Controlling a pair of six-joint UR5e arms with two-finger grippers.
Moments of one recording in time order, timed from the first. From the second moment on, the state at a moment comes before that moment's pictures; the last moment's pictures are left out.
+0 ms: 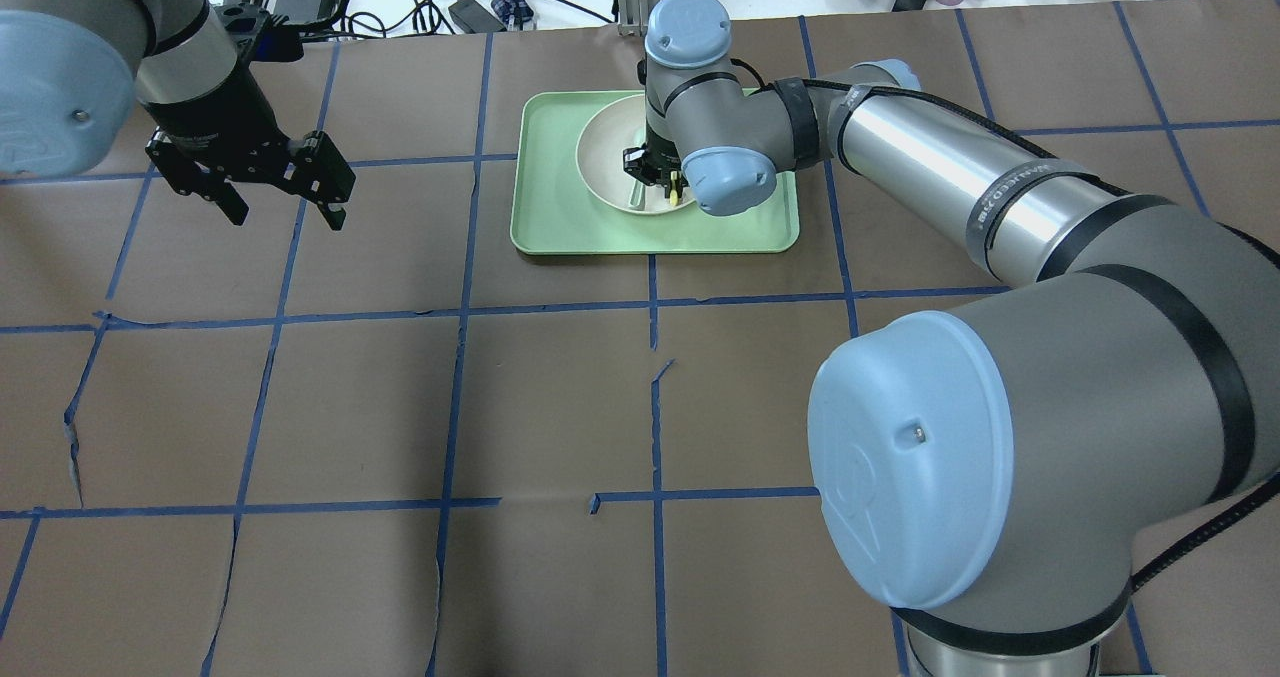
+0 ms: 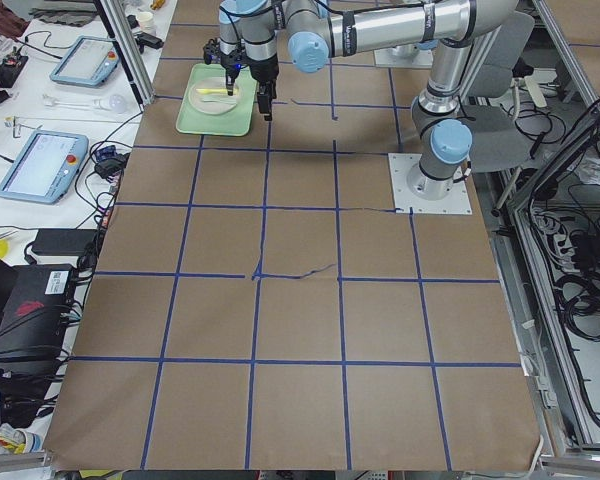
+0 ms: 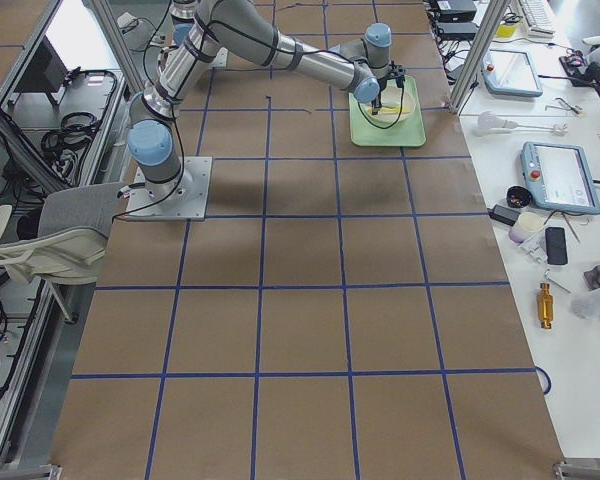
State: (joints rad) left arm -1.45 -1.68 -1.61 -1.50 1.63 0.20; right arm 1.84 -0.80 1.33 -2.26 -1.57 0.26
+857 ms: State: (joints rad) left arm -1.45 -1.67 -1.60 -1.50 1.63 0.19; right arm 1.76 -0.91 1.37 -2.20 -1.61 0.21
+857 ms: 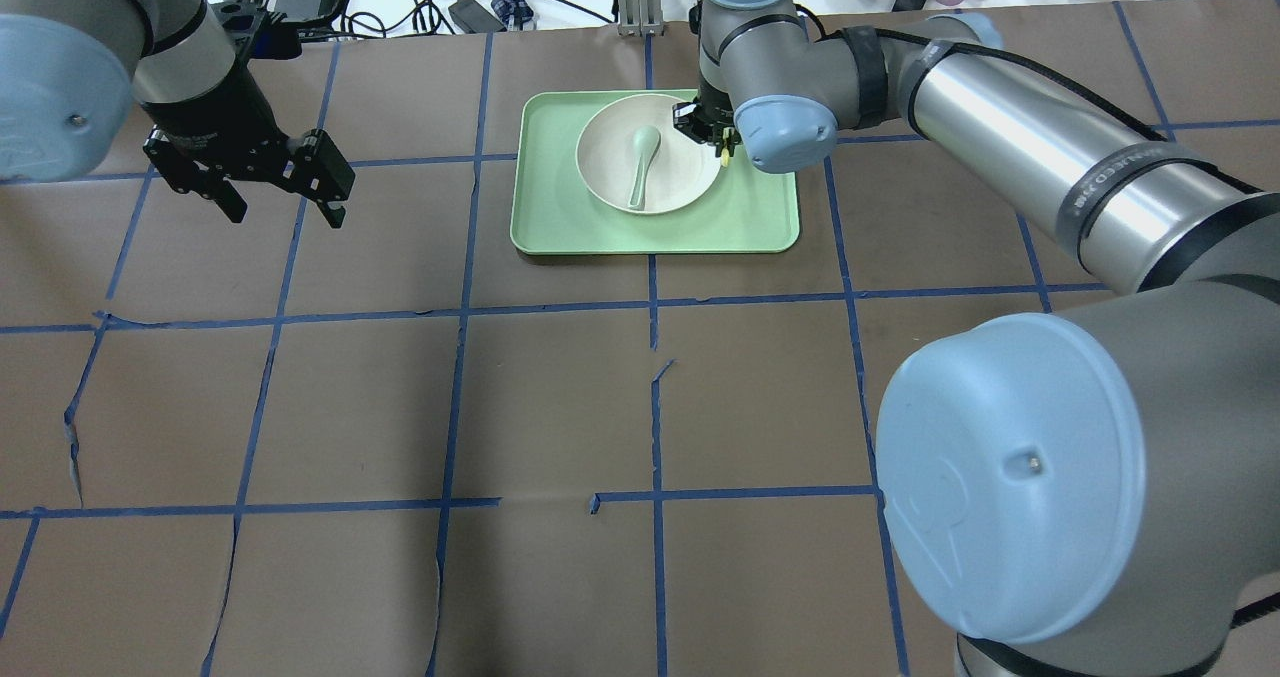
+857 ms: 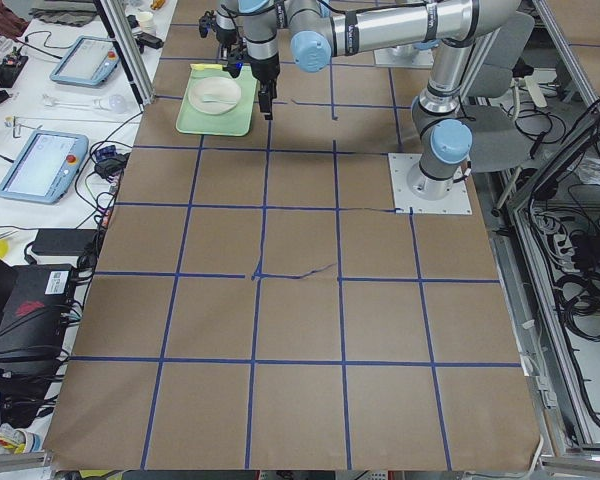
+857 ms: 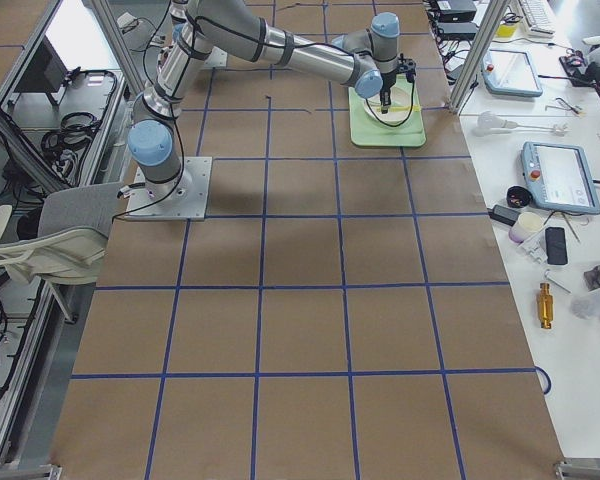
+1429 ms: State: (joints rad) left arm -1.46 -1.63 -1.61 -1.47 1.62 0.19; right arm 1.74 -0.93 1.51 -2.29 -1.60 0.20
